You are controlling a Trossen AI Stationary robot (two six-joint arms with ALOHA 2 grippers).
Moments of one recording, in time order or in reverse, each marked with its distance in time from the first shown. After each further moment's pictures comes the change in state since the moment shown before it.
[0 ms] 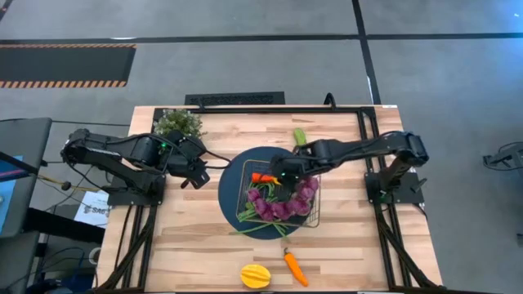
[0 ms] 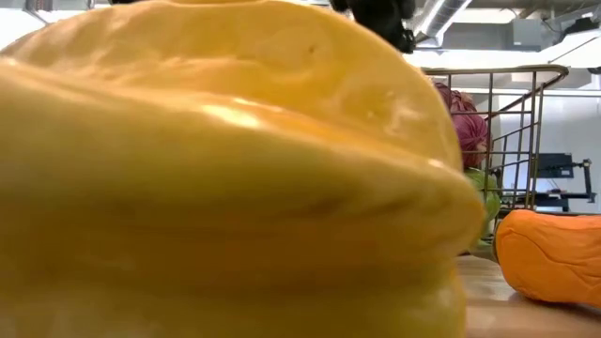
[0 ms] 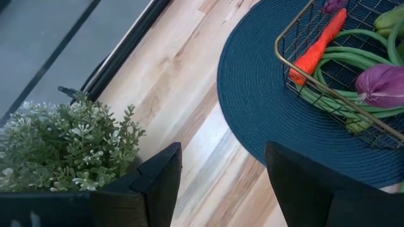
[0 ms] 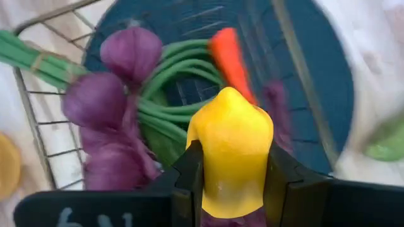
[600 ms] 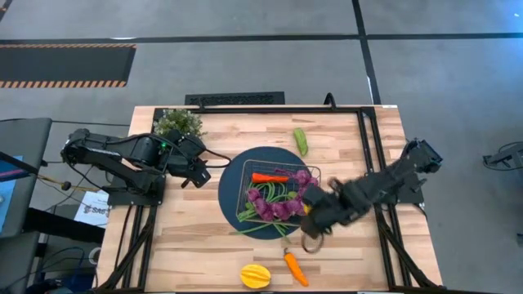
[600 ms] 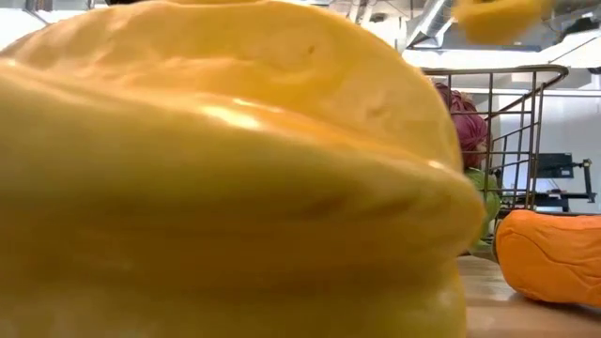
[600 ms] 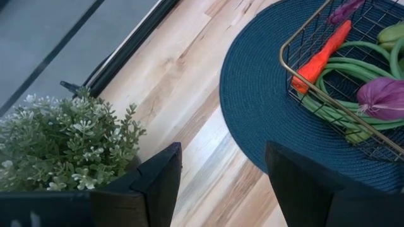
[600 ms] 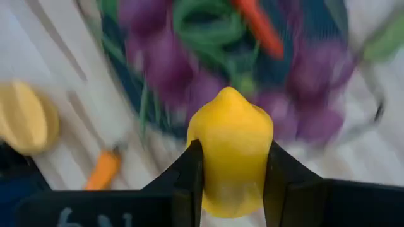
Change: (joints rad) left arm 0.000 0.000 0.000 0.001 -0.018 -0.055; right arm 0.391 -0.061 0.032 -0.310 0.141 0.551
